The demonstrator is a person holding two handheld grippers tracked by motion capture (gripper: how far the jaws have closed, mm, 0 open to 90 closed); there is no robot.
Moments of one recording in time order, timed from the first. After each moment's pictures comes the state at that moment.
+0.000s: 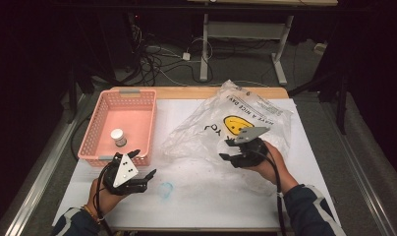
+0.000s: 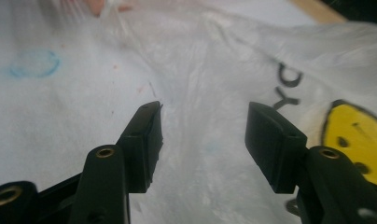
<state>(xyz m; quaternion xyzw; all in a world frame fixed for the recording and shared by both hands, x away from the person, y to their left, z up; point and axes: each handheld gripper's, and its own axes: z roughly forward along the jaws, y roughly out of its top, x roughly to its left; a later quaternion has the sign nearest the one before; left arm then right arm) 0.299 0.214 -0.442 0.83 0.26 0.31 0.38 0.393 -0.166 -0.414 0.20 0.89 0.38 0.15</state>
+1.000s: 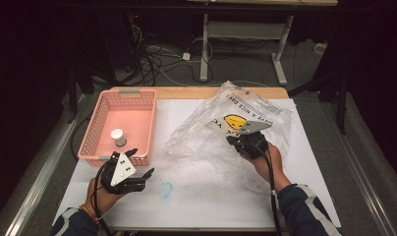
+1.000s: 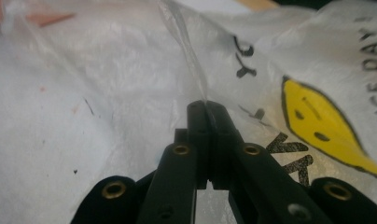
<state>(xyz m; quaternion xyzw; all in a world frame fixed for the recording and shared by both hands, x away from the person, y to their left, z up) 0.300 0.219 -0.439 0.83 0.27 0.31 0.38 0.408 -0.172 -0.416 0.30 0.85 0.39 0.21</state>
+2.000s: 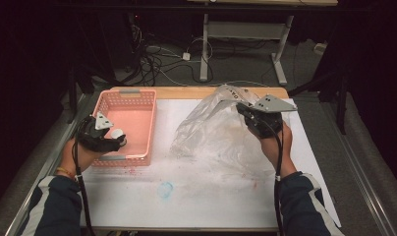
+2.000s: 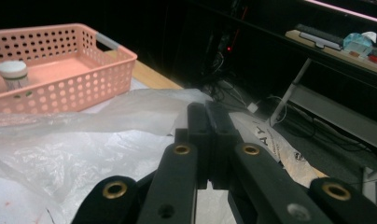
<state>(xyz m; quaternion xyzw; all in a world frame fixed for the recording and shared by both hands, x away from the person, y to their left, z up) 0.403 0.291 -0.404 0.84 0.39 0.29 0.24 0.406 -0.181 -0.334 0.30 0.76 0.48 0.33</state>
